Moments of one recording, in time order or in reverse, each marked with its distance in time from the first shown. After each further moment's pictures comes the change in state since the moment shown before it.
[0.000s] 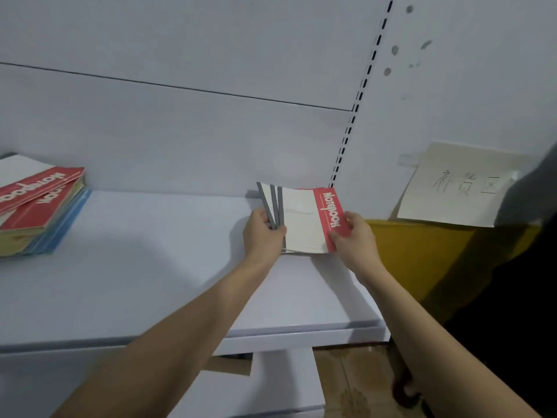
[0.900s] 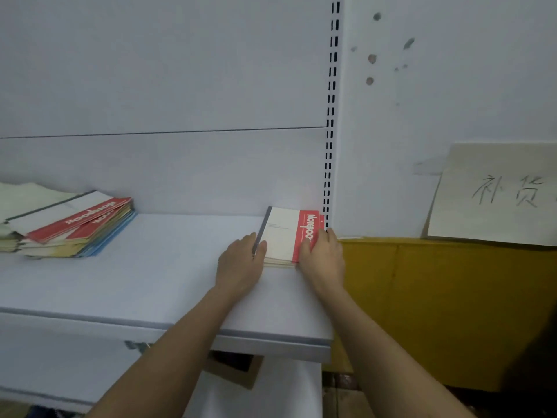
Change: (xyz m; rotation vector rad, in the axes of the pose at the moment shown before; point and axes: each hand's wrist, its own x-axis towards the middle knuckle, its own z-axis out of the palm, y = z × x) left_hand -0.028 -0.013 0.036 1.041 0.085 0.185; right_hand 0.031 0.041 -0.007 -0.193 -0.110 -0.195
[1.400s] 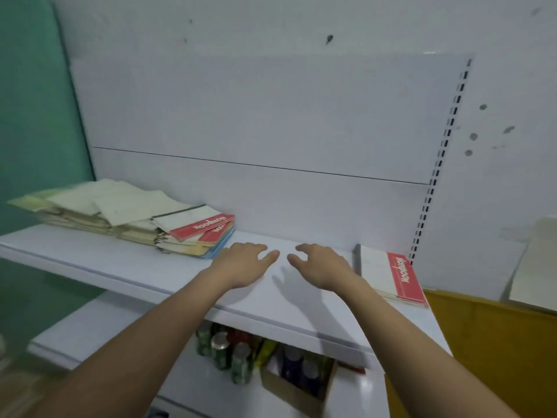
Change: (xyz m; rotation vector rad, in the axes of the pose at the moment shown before) left_hand -0.070 -0.149 -0.215 0.212 -0.142 -0.052; right_hand -0.097 -0.225 0.033 -0.331 -0.437 -0.424
